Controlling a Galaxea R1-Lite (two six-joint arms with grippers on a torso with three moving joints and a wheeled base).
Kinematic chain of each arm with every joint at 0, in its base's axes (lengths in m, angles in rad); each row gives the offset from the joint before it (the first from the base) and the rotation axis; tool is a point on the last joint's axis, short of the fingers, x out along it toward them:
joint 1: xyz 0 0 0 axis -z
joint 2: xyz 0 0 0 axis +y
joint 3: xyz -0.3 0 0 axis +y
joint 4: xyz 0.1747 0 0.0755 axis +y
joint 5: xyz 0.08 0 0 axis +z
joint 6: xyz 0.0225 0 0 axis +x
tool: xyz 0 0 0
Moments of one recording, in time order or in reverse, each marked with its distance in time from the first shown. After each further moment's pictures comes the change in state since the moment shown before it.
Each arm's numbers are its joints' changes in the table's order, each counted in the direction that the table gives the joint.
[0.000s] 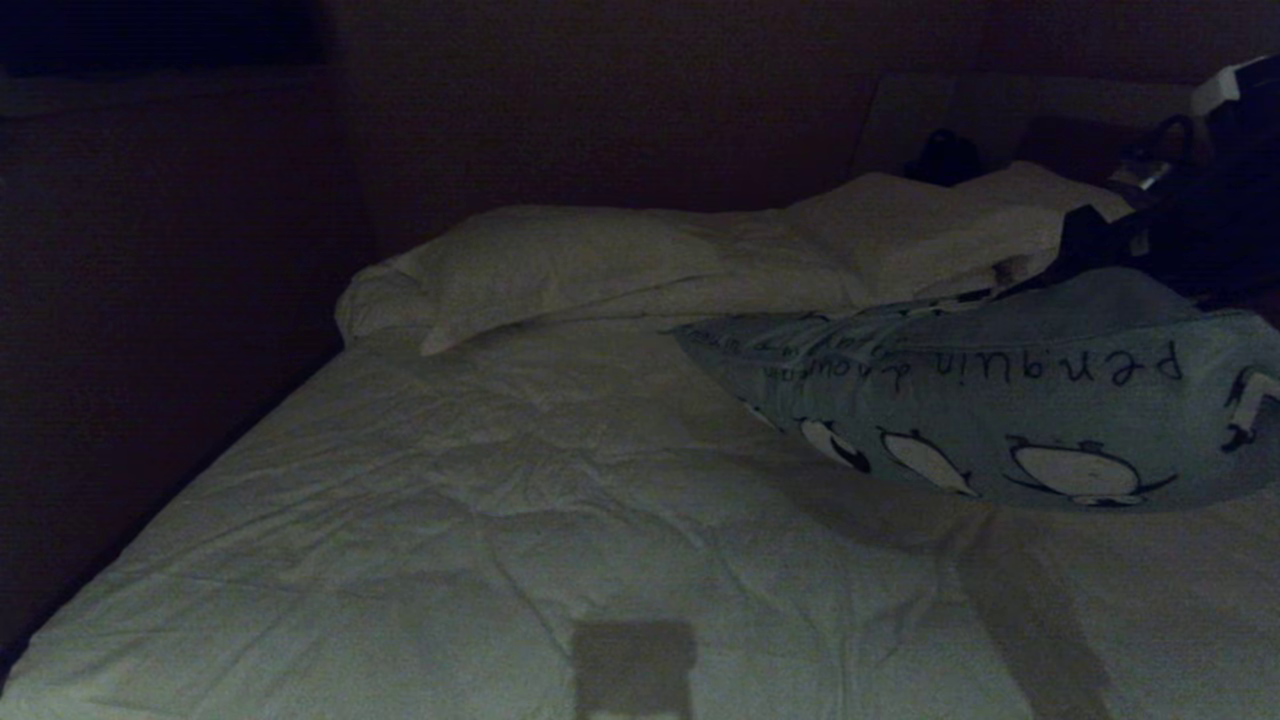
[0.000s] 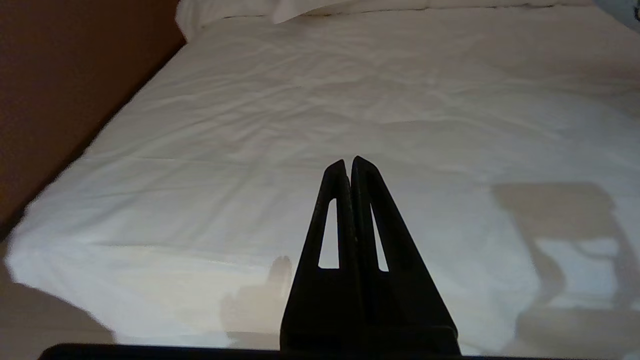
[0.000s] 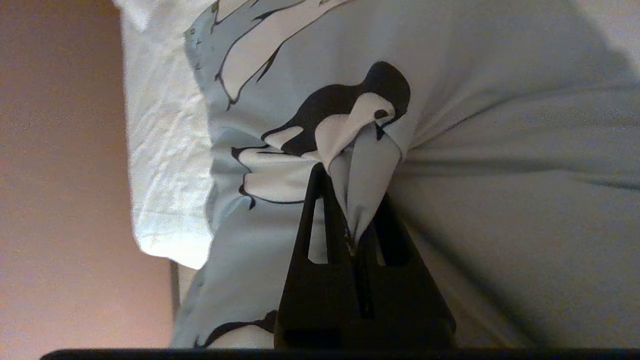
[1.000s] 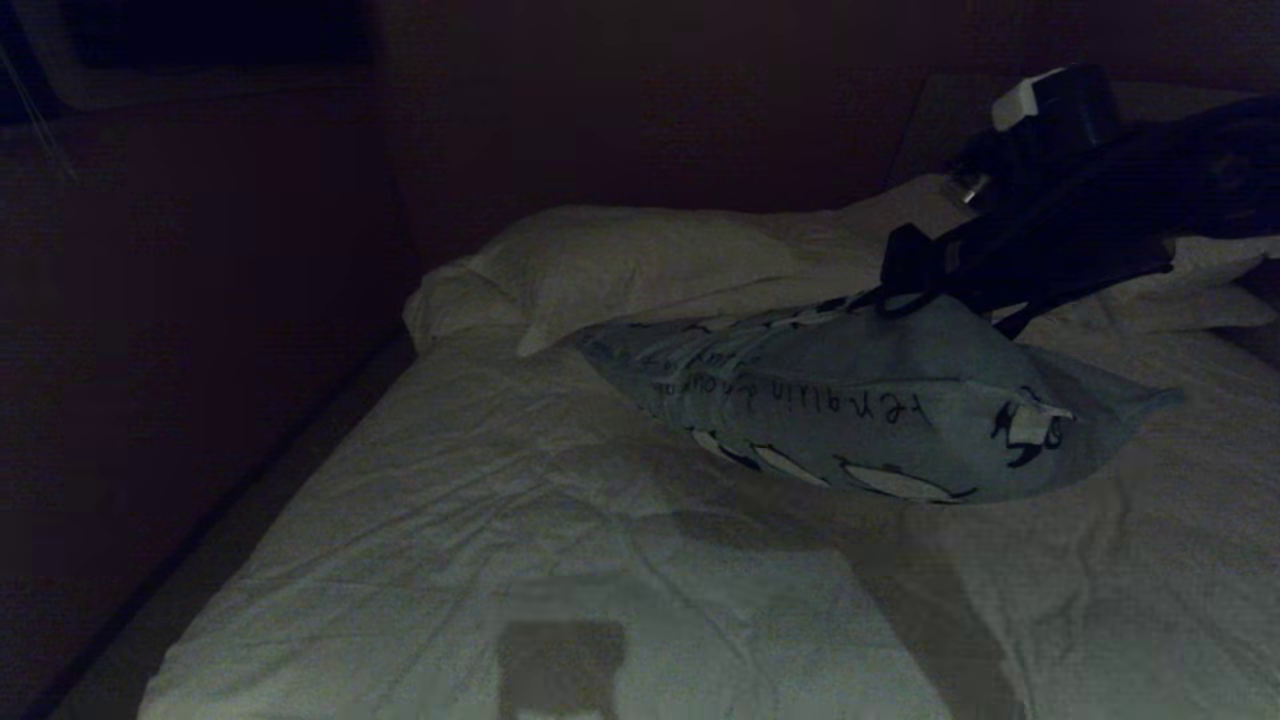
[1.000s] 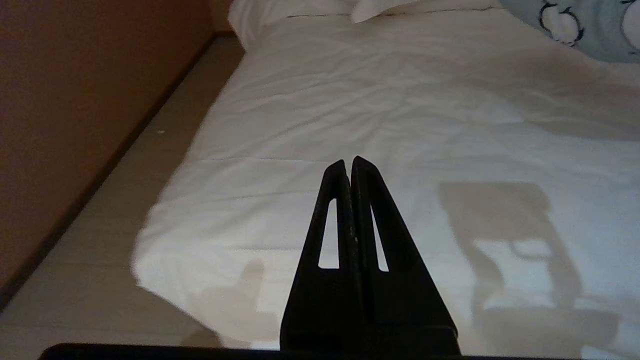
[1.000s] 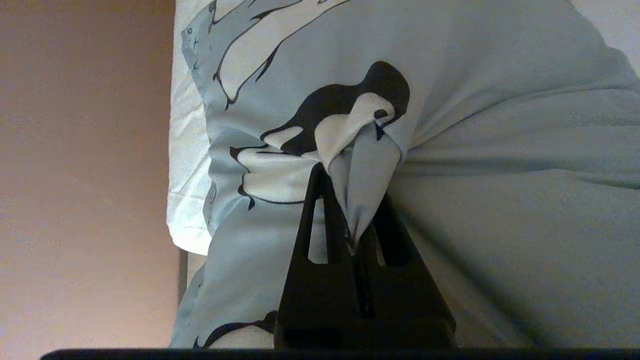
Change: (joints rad) left arm 0.000 0.000 0.000 -0.001 0.001 0.002; right arm -0.329 0.087 -0.008 -0.146 -0.215 0.113
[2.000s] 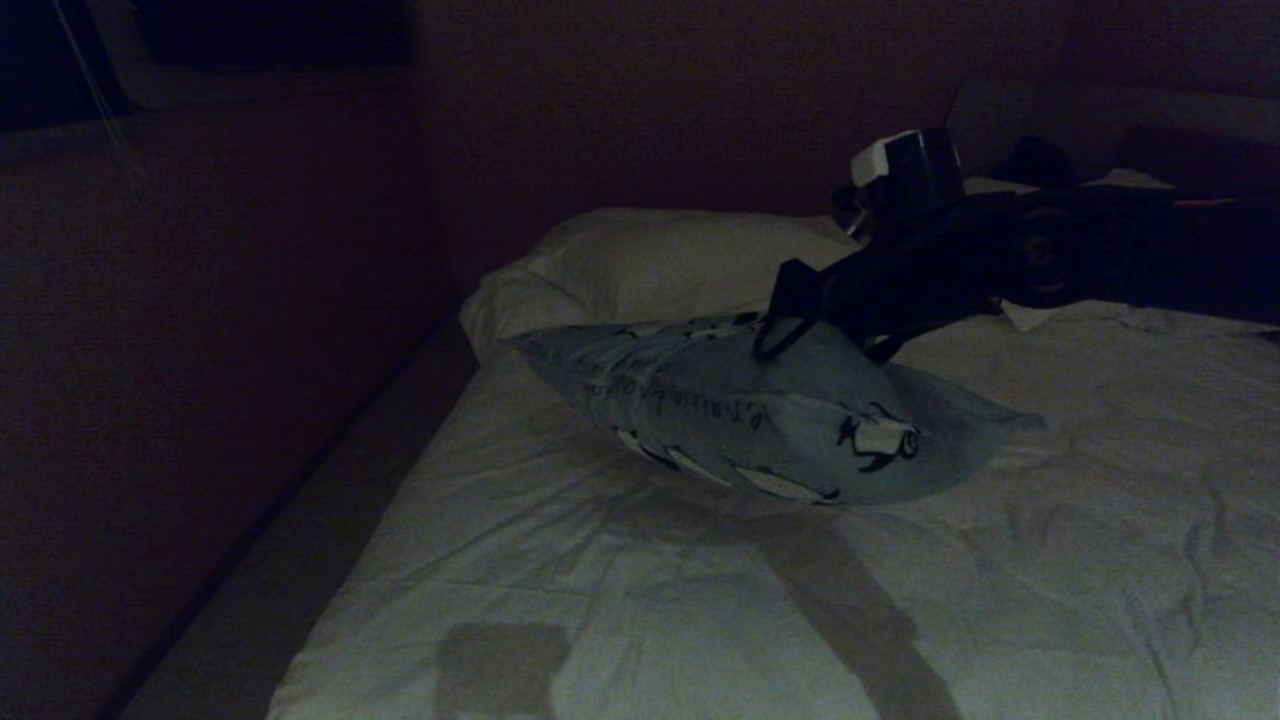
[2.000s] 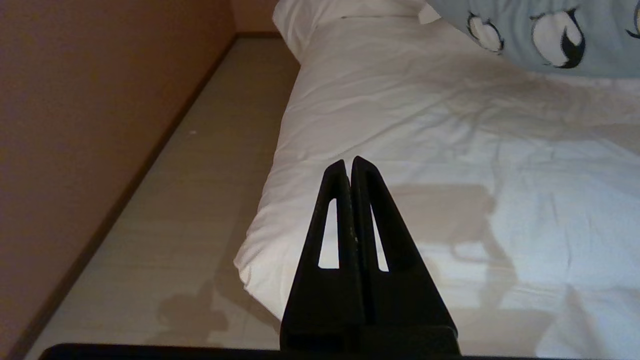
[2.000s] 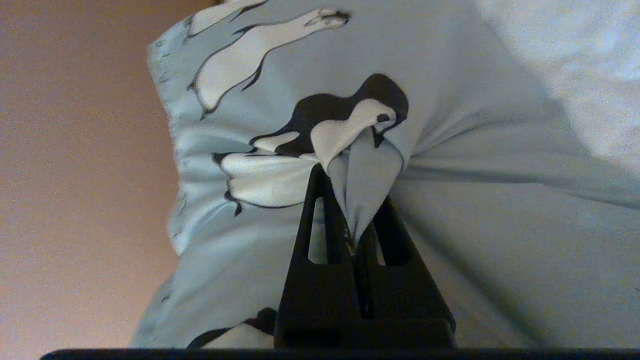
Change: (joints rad) left arm -0.001 0.000 0.000 0.000 0.000 -0.003; right arm -0.141 0.143 -0.001 -0.227 -0.157 0.002
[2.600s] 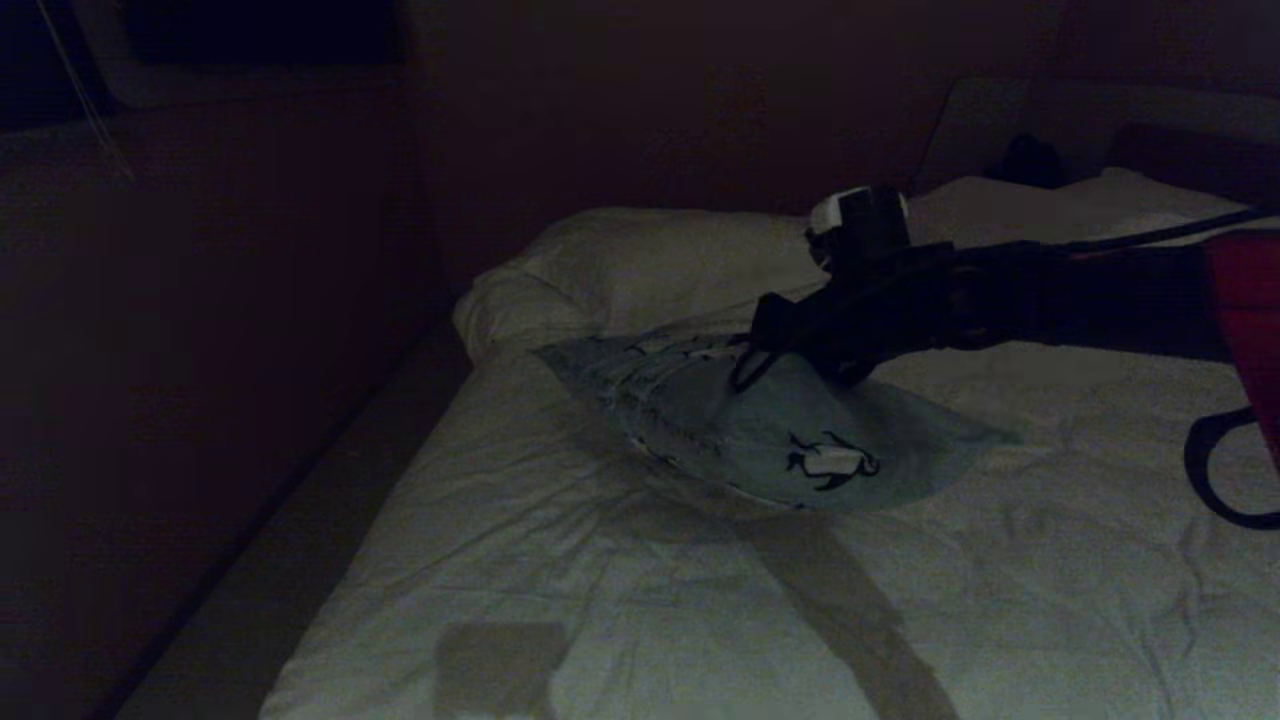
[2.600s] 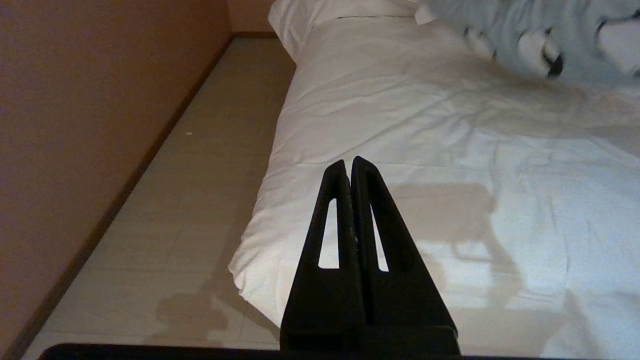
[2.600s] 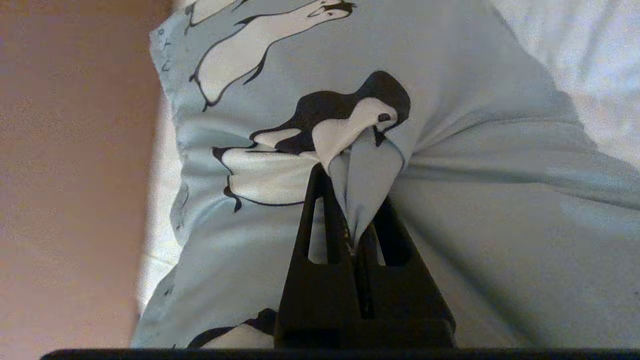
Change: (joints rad) left arm 0.001 0.000 0.000 0.000 0.000 0.000; right arm -0.018 0.093 0.026 -0.096 -0.096 -0.025
